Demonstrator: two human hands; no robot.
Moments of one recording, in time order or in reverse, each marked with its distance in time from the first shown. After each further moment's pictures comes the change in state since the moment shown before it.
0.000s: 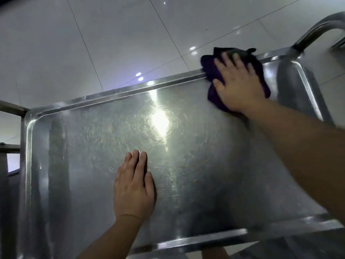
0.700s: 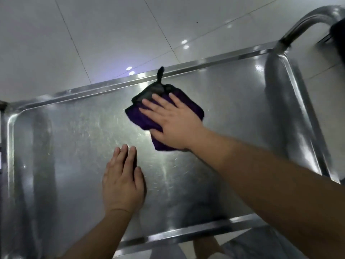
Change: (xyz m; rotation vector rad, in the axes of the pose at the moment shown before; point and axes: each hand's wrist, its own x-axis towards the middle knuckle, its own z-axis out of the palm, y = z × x) left_hand 0.004 0.004 -0.003 0.008 0.036 0.024; right_hand -0.070 -0.117 0.041 -0.085 -0.092 -0.553
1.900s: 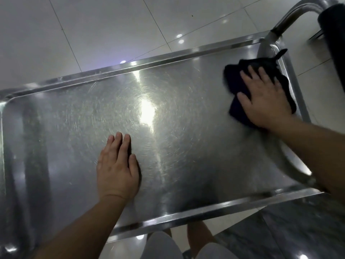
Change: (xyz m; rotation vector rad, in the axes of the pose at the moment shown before) left_hand 0.002 -0.001 0.004 -0.001 -0.002 -0.017; right_hand -0.143 0.167 0.001 0.103 0.072 0.611
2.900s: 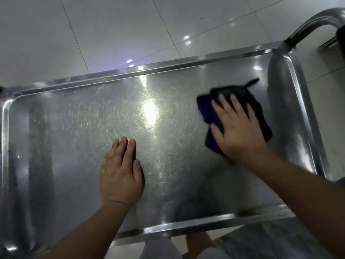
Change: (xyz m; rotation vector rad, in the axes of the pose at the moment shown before) left_hand 0.003 -0.002 0.001 0.026 -0.013 0.006; right_hand -0.033 -0.089 0.025 -0.041 0.026 -0.152
